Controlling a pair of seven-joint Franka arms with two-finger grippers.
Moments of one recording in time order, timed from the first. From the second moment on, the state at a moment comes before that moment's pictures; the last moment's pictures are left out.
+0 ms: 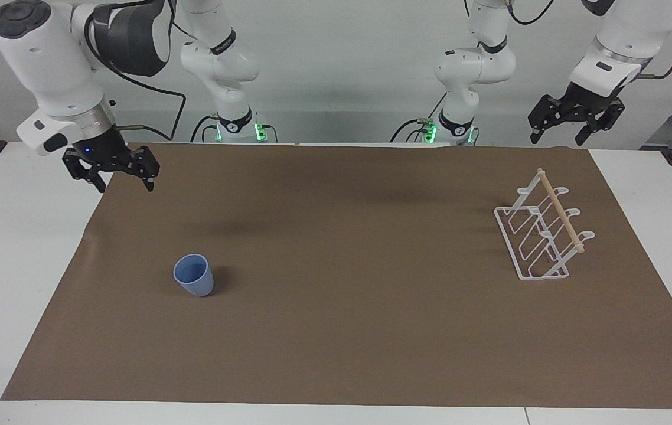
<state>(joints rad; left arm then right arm) -0.01 -0.11 -0.06 -1.60 -0.01 1.48 0.03 -0.18 0.09 0.14 -1.55 -0.06 1.67 -0.10</state>
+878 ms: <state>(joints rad) -0.01 -0.11 -0.06 -1.60 -0.01 1.50 0.03 0.00 0.10 0.14 -1.71 -0.07 1.90 0.02</state>
